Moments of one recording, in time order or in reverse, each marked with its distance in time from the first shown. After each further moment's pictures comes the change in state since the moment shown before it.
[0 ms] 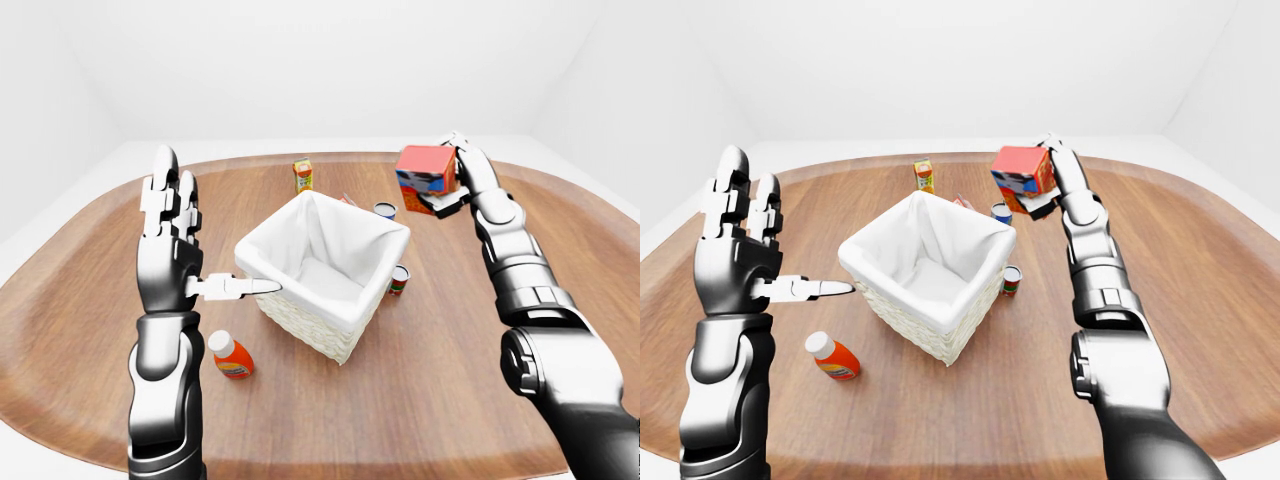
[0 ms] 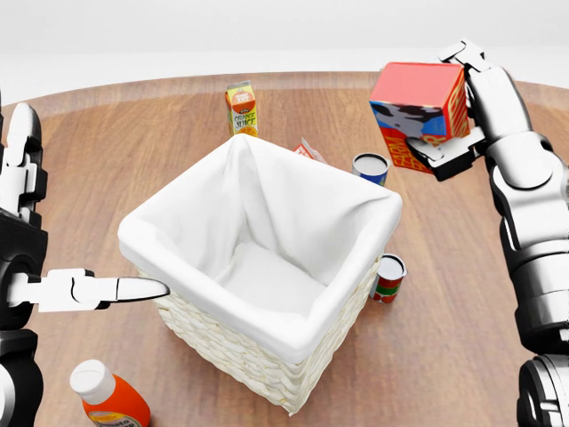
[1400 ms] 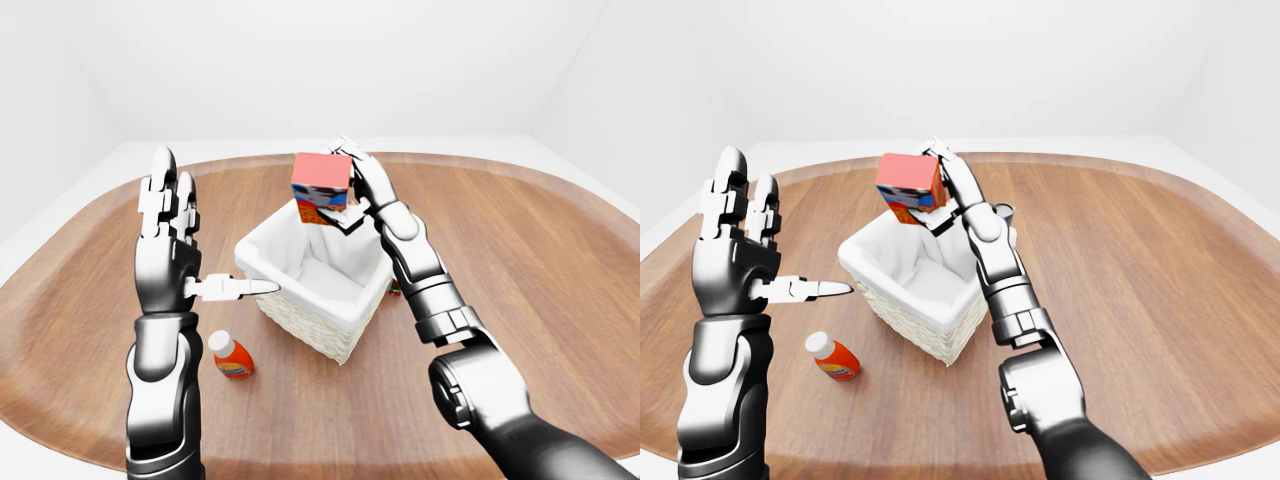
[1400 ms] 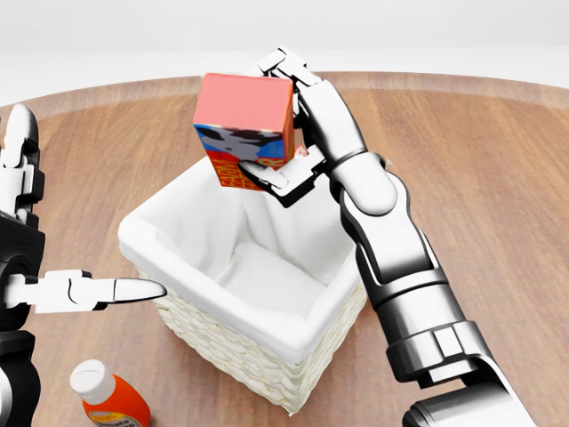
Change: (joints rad) left arm 0.004 0.003 0.008 0.000 -0.003 0.000 -0.004; right arm 0.058 0.384 0.118 -0.275 0.145 0.000 0.063
